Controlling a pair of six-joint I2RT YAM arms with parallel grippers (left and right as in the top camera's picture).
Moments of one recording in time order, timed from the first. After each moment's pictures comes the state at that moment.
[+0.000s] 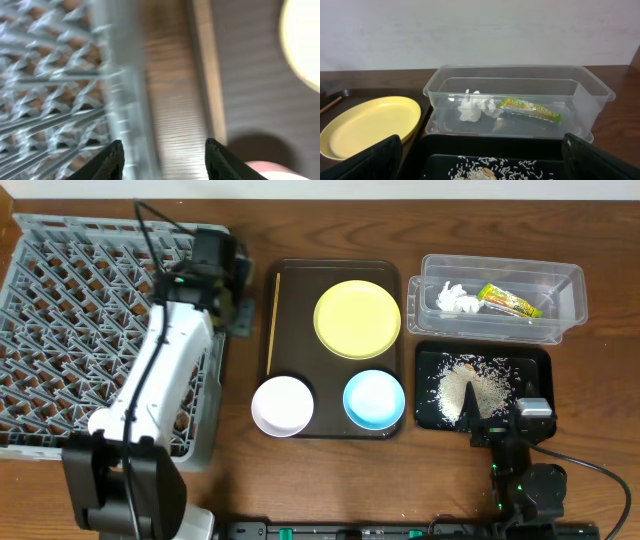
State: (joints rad) left arm -0.17 1.67 1.40 -0.90 -0.07 0.10; right arm 0.09 0.01 0.01 -0.06 0.07 0.06
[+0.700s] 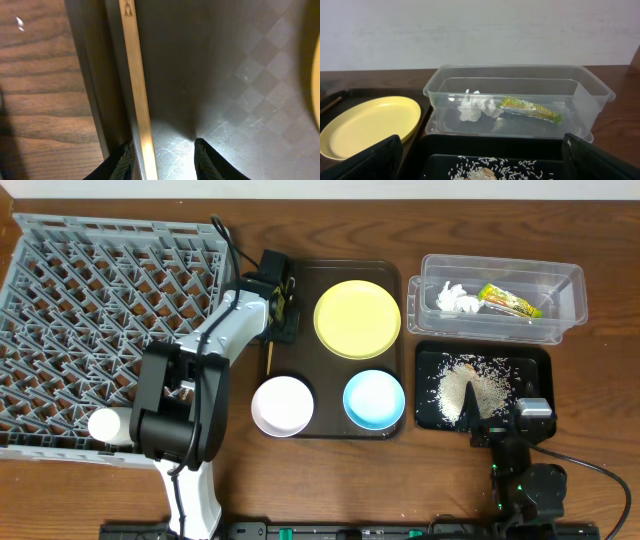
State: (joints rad) left arm -0.28 2.04 1.40 -0.69 -0.04 -0.12; right arm 0.09 0.01 0.01 -0.06 0.07 0.06
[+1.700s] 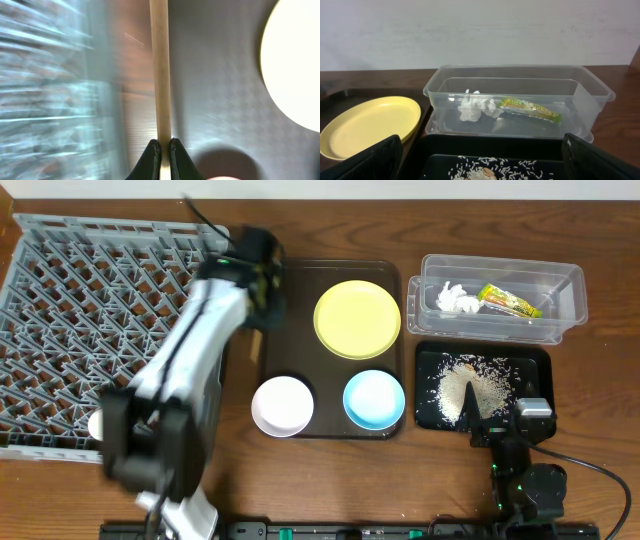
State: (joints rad) left arm -0.23 1.77 1.55 -0.98 -0.14 -0.06; right arm 0.09 0.01 0.01 -0.06 0.07 0.06
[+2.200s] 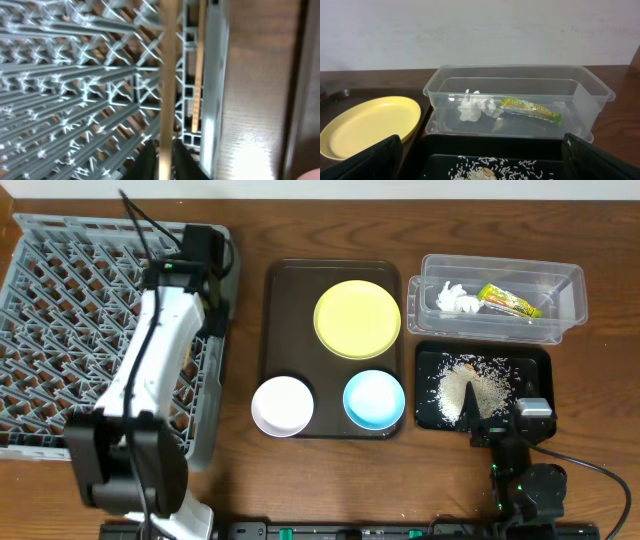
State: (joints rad) left arm -0.09 1.76 1.47 -1.06 -0.34 0.07; right arm 0.09 0.01 0.01 -0.06 0.07 0.06
